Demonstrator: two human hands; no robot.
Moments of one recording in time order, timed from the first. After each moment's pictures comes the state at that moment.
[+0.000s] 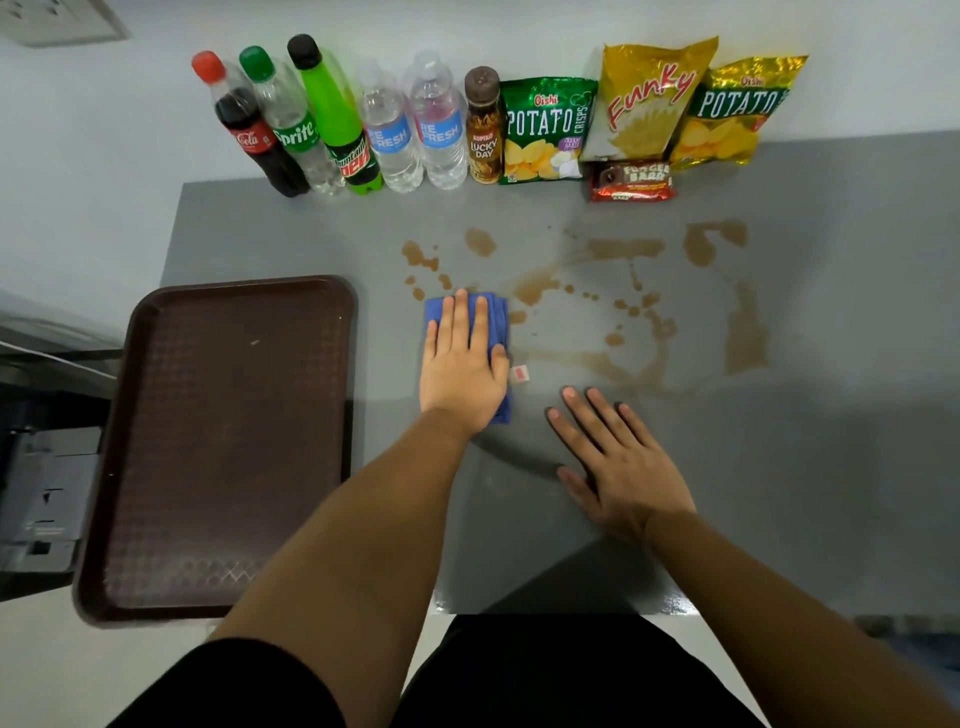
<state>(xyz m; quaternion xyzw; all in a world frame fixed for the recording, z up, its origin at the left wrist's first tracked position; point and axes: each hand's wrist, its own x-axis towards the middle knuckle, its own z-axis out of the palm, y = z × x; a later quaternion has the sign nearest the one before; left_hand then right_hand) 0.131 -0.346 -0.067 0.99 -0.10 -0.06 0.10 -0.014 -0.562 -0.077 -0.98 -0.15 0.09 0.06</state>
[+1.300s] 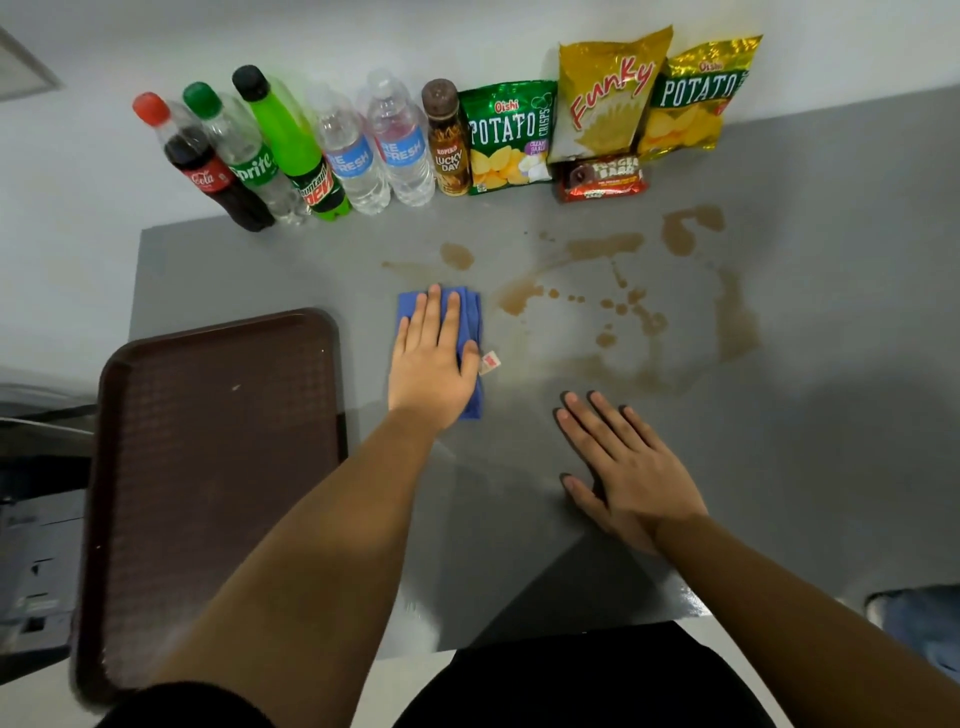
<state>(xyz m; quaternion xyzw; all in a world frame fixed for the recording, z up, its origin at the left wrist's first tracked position) 0.172 -0.313 -0.071 0.98 -0.17 -0.04 0.11 -0.016 -0.554 -0.072 -0.99 -0.09 0.11 0.07</state>
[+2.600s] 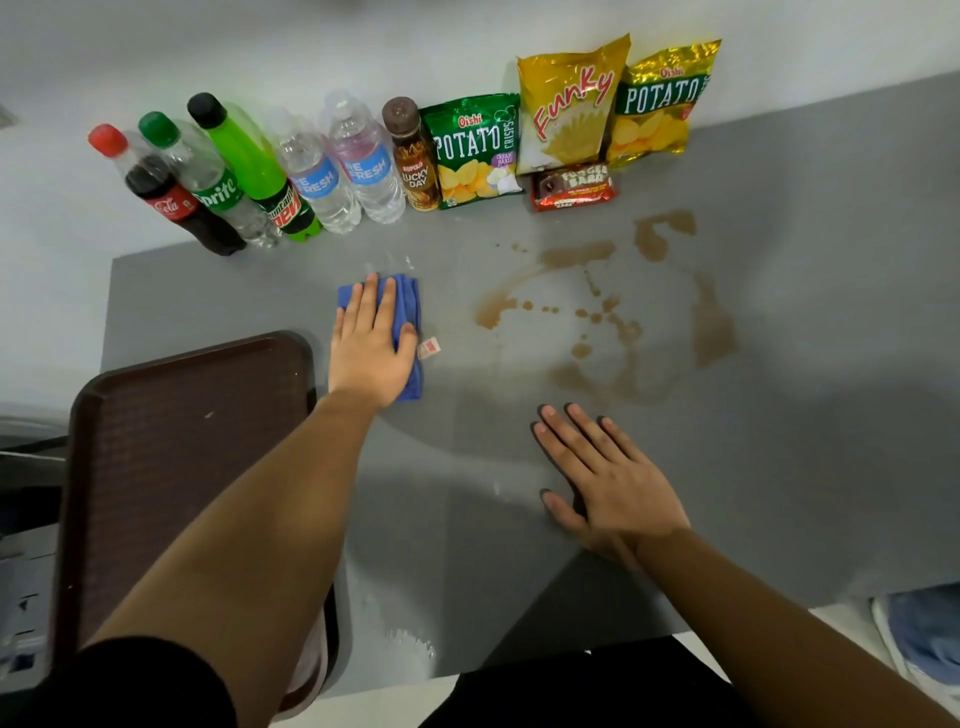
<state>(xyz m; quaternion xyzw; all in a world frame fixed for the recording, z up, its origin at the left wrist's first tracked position) 0.231 -0.290 -0.067 0.98 -0.13 -0.05 0.12 -0.016 -0.555 -0.081 -0.99 -0.09 0.08 0.09</state>
